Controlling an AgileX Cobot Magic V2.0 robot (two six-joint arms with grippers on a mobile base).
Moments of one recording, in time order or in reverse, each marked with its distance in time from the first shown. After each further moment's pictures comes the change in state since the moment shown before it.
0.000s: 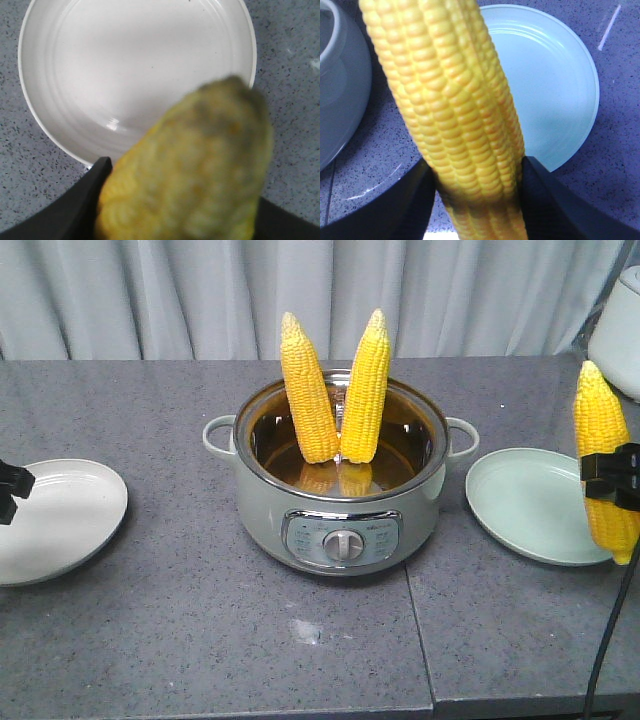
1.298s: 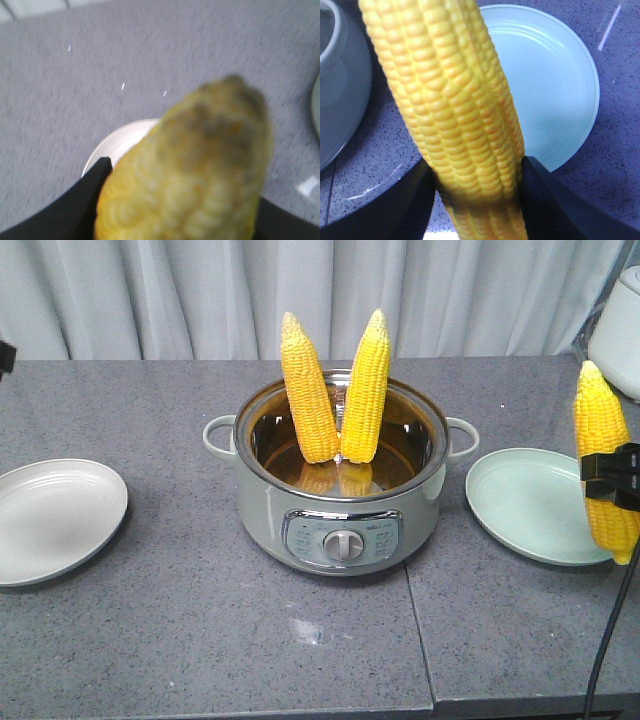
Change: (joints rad) left arm -0.050 -0.064 -0.230 0.028 -0.118 -0.001; right arm 0.000 0.000 0.000 0.000 0.000 0.000
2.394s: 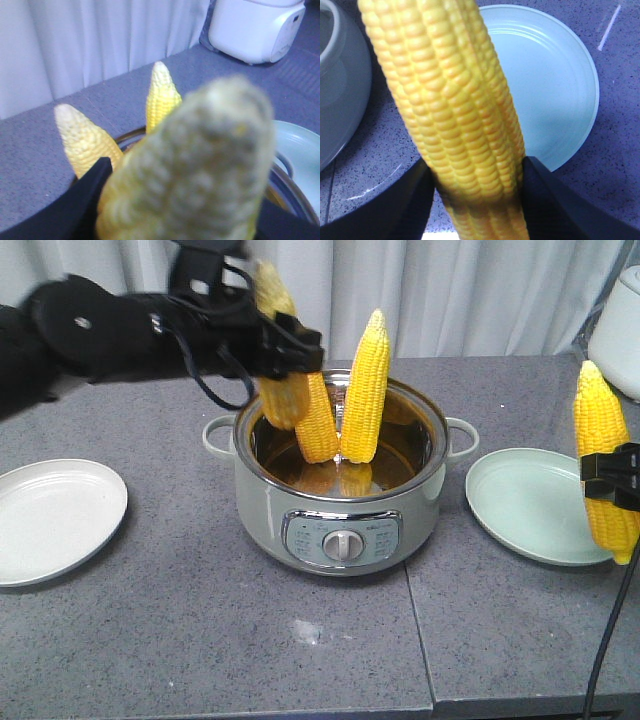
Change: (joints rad) left arm -0.470 0.259 -0.001 -0.593 -0.669 0.393; right arm 0.000 0.000 0.000 0.000 0.000 0.000
